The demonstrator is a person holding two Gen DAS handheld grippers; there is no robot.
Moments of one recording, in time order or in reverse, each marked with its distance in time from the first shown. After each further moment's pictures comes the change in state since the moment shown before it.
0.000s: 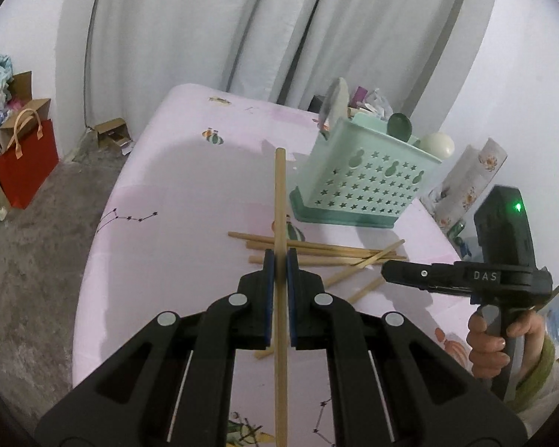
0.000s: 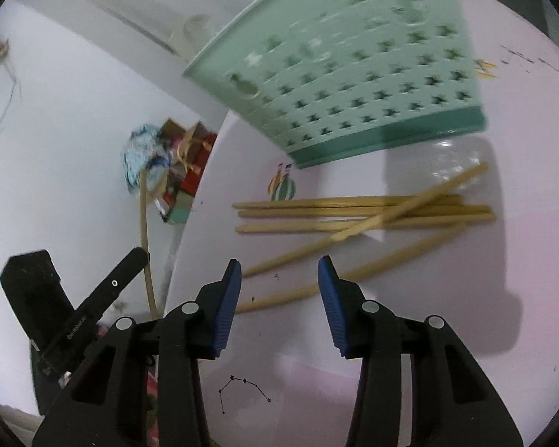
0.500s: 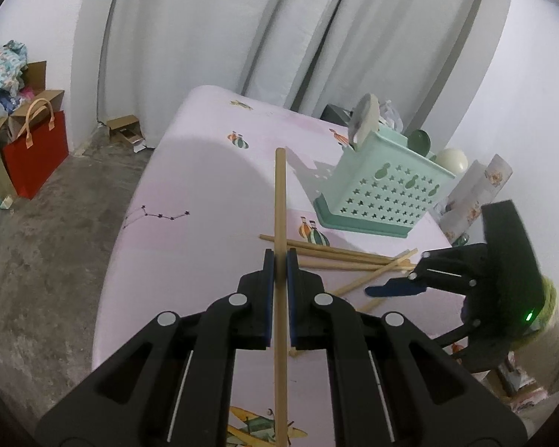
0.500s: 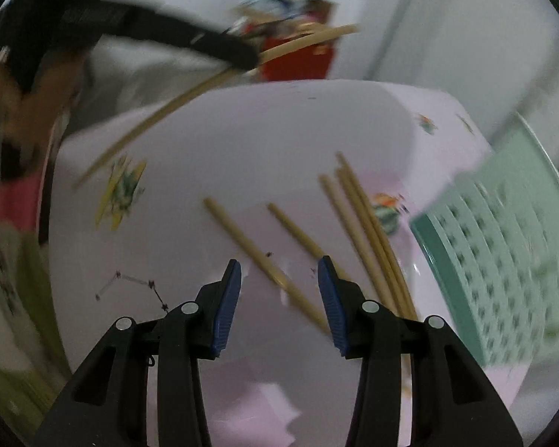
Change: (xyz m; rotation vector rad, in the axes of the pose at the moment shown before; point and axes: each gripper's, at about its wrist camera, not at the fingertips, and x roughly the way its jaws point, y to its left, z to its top) left arm -0.009 0.032 -0.004 -0.056 -0.033 0.013; right arm 0.061 0.110 -0.051 -1.210 0.285 -0.254
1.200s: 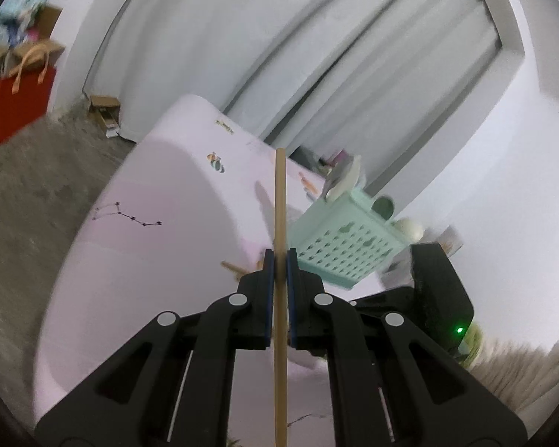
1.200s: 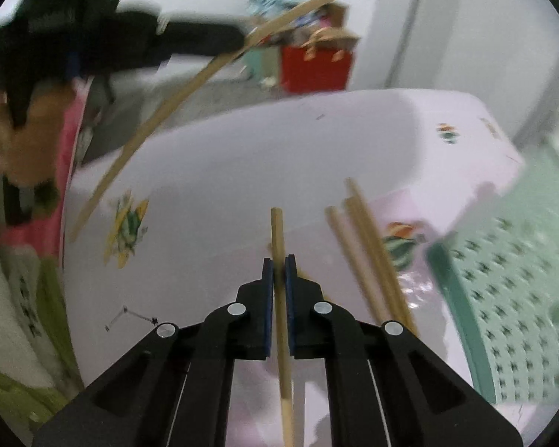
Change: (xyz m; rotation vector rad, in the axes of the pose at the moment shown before) left arm -0.011 0.026 0.004 -0.269 -0.141 -0.238; right arm 0.007 -0.029 0.021 0.116 -0.074 0.109
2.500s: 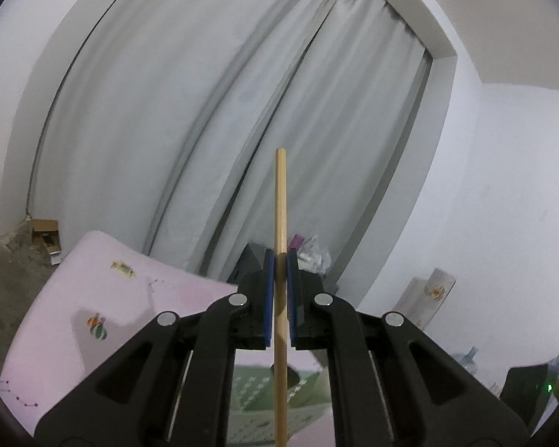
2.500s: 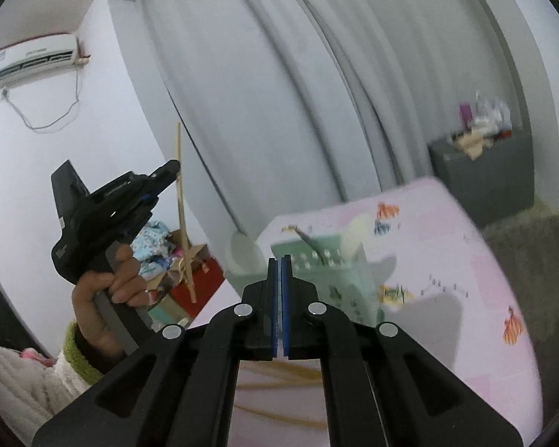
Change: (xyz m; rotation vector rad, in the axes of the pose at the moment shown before) left arm 0.103 -0.185 0.090 0.282 -0.319 -0.079; right arm -0.206 -0.086 -0.154 0.840 -0.771 -0.255
